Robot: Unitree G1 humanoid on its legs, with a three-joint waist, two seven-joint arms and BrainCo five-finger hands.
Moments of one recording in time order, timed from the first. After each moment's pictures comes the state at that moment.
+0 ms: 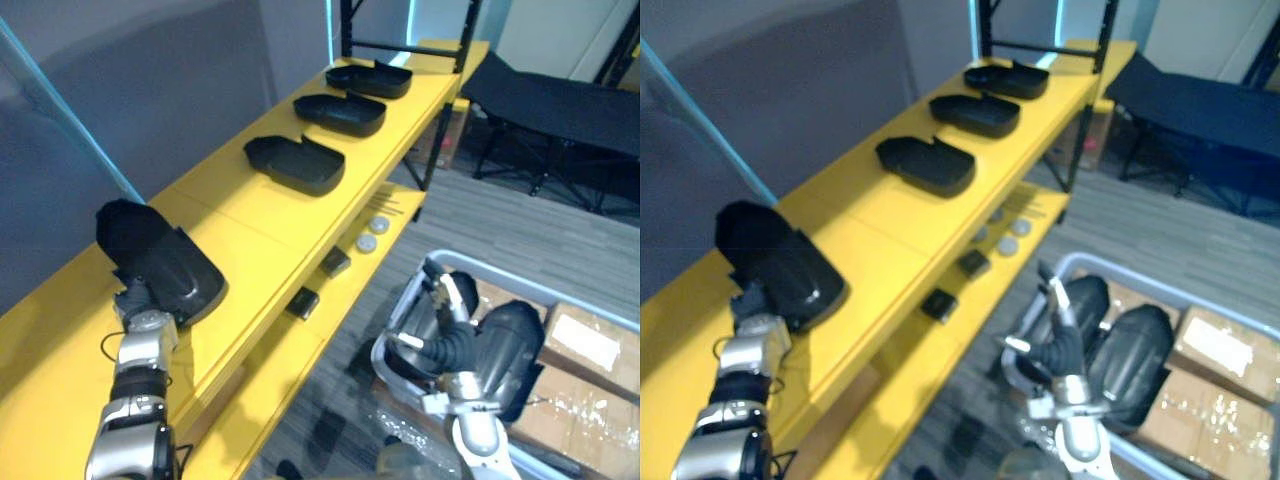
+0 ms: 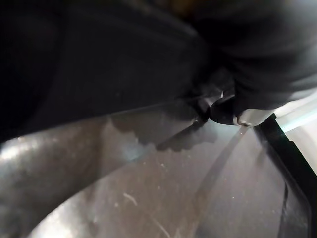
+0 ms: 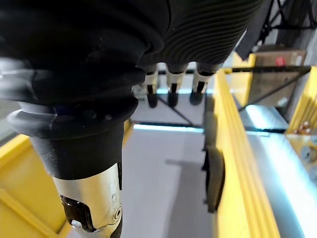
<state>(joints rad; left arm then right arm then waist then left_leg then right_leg) -0.43 0.40 0.26 0.65 -0.19 0.41 0.57 0.30 -0.19 0.22 -0.15 -0.08 -0.53 -0.20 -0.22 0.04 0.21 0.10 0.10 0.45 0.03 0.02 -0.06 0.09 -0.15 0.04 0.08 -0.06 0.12</state>
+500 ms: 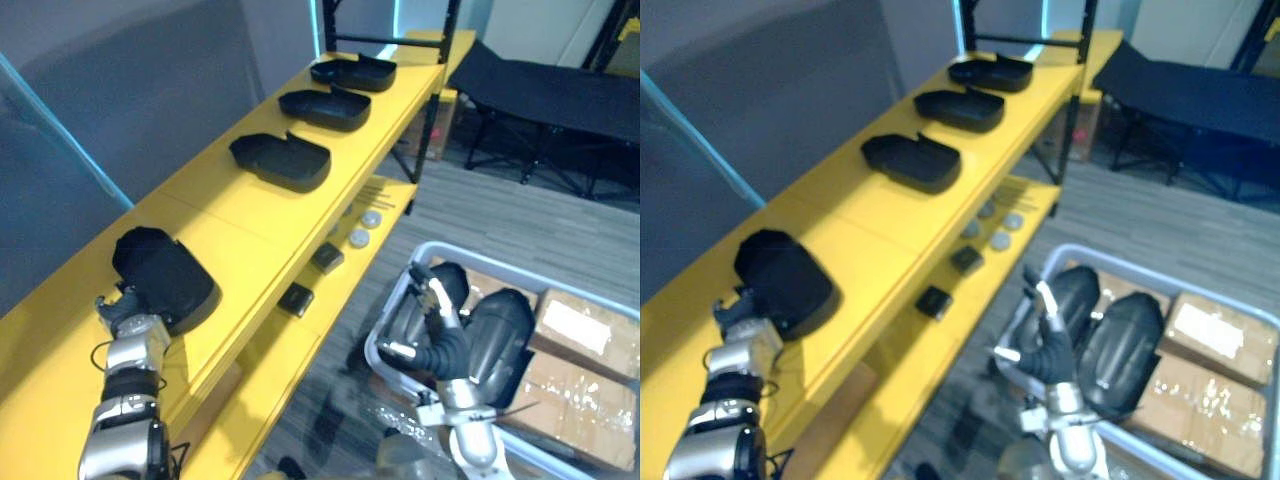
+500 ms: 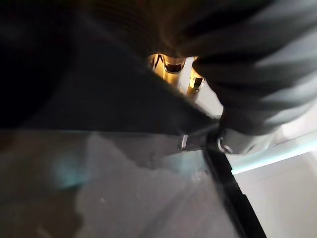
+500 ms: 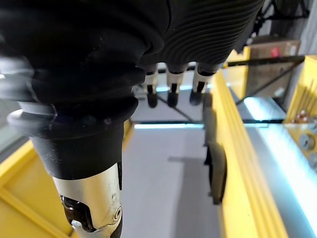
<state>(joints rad) -0.44 0.41 0.30 0.71 -0.36 0.30 0.63 0.35 -0.21 0.29 -0.24 -0.05 -0.53 -0.20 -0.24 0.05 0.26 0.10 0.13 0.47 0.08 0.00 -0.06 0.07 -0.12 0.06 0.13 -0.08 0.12</state>
